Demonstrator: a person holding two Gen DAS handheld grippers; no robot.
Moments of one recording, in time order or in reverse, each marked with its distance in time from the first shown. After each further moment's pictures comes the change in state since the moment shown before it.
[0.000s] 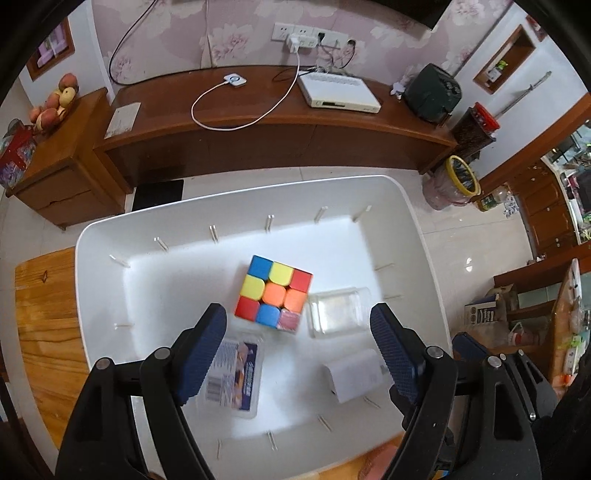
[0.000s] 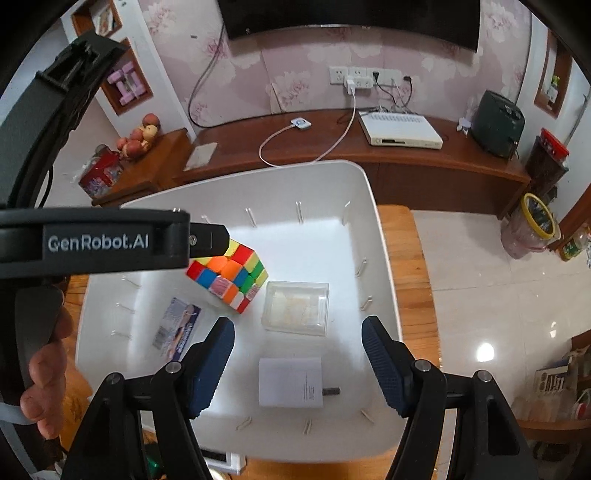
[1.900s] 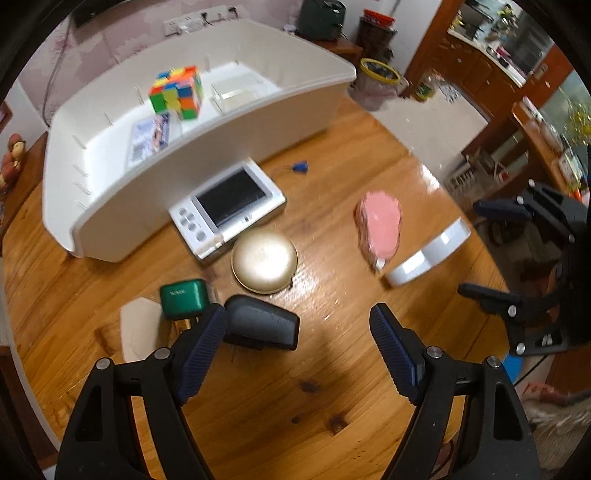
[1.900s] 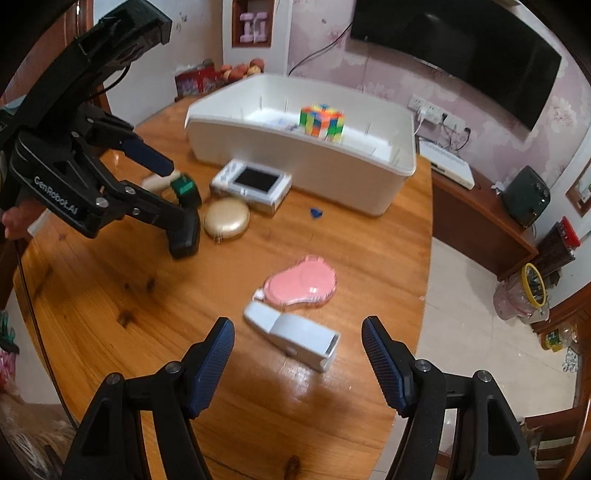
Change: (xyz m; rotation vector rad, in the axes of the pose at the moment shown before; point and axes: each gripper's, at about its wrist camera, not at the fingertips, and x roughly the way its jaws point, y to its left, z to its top) left arm -0.005 -0.031 -0.256 0.433 0.083 -0.050; right arm -0.081 0.003 -0.255 -0.467 -0.001 -0.004
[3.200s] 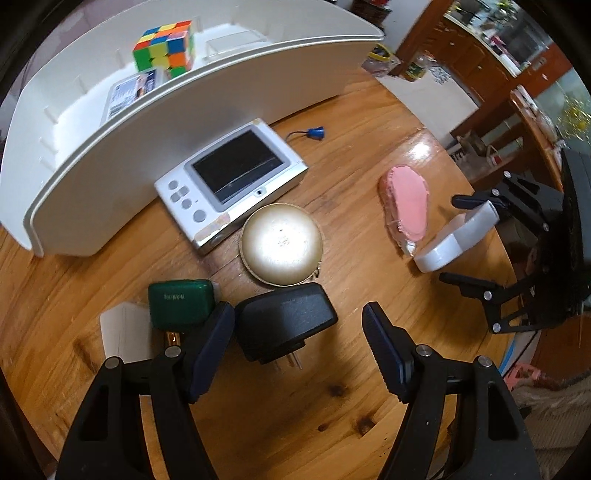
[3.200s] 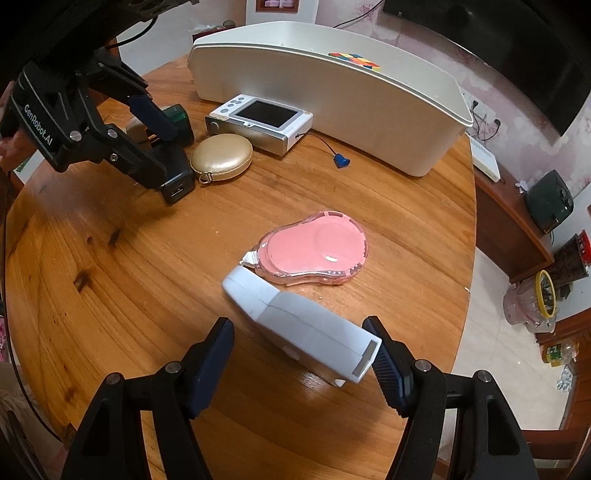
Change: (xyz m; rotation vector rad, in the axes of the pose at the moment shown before) left arm 0.024 0.035 0.000 -0.012 0.109 -0.079; right arm 0.057 0.004 -0.008 -0.086 0.088 0.036
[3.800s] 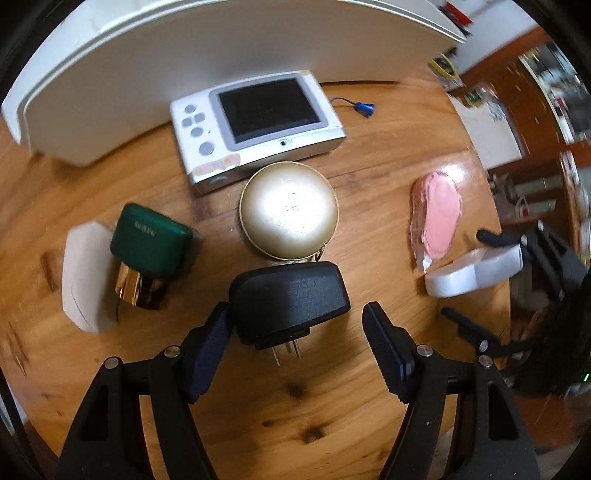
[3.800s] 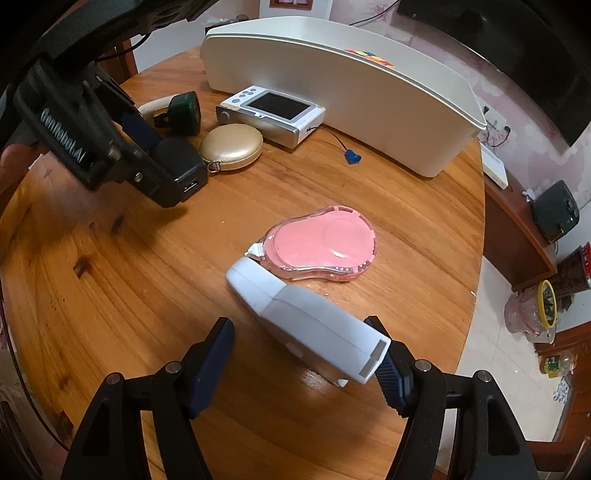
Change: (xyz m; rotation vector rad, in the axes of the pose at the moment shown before) left arm 0.018 0.007 -0.011 -0.326 0.094 0.011; right arm 0.001 0.003 -0.003 -0.060 0.007 0.013
